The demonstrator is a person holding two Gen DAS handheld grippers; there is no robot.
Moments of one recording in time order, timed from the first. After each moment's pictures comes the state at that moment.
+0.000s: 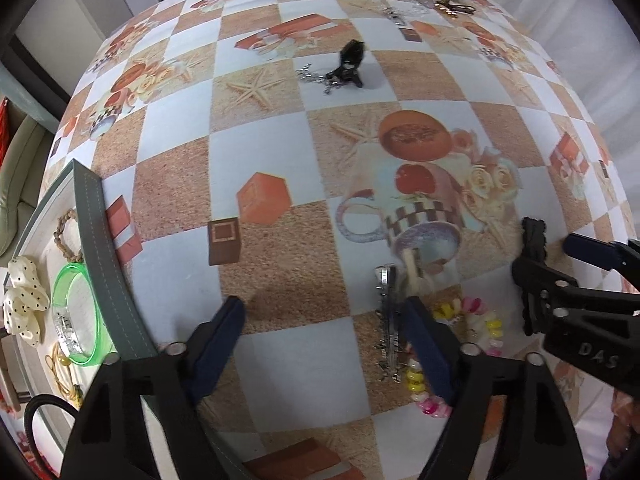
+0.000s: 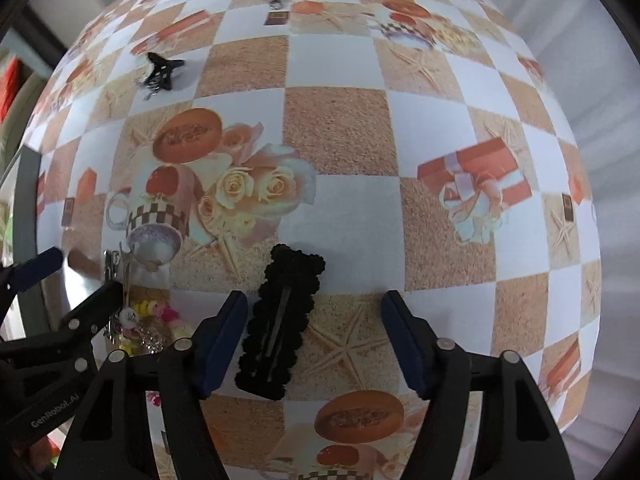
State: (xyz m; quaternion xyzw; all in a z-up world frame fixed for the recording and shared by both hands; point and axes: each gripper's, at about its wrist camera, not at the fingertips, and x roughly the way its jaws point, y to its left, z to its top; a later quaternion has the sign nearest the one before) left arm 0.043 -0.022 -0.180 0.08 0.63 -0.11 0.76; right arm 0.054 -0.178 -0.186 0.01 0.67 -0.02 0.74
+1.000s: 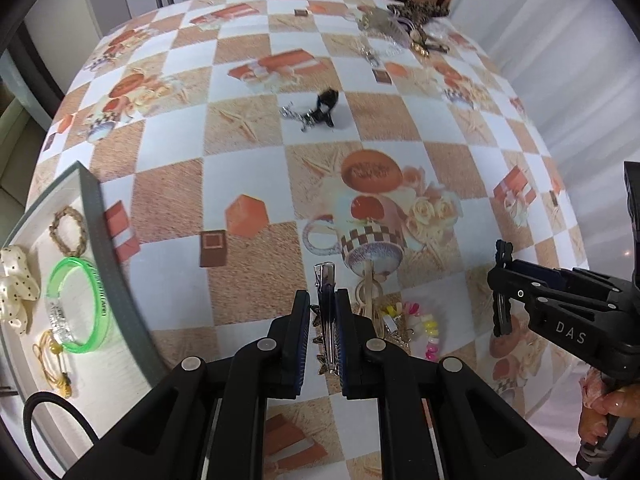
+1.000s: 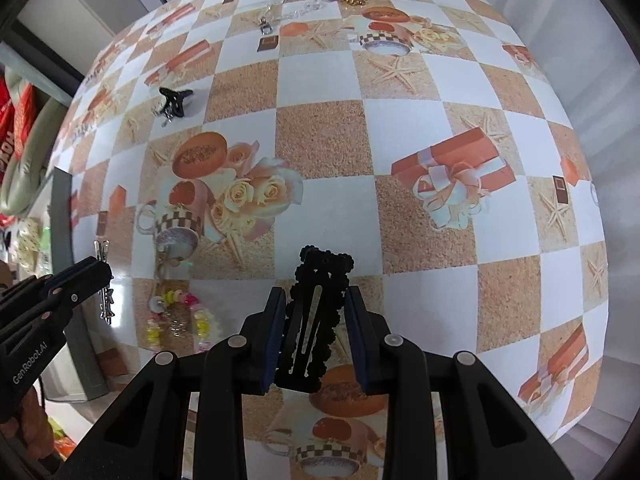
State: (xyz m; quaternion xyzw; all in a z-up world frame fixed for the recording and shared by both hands) left arm 0.039 -0.006 -0.142 0.01 0.61 -0.15 0.77; right arm 0.035 -0.219 -0.154 0.08 0.66 0.01 0.75
